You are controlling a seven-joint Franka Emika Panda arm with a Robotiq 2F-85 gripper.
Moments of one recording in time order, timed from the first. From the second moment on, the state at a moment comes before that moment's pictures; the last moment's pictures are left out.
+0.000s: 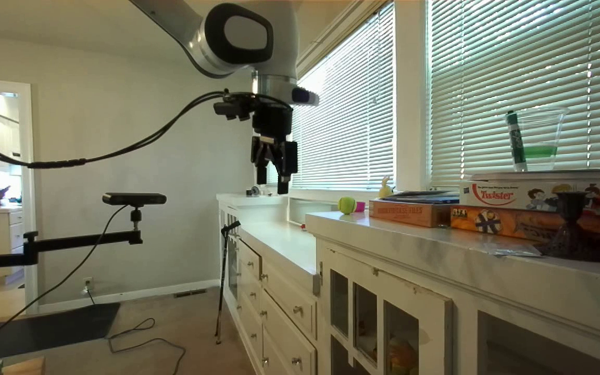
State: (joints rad) arm 0.00 -0.21 -0.02 -2.25 0.21 2.14 -0.04
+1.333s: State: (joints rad) arm -0.12 -0.14 -0.20 -2.48 0.32 2.24 -0.07
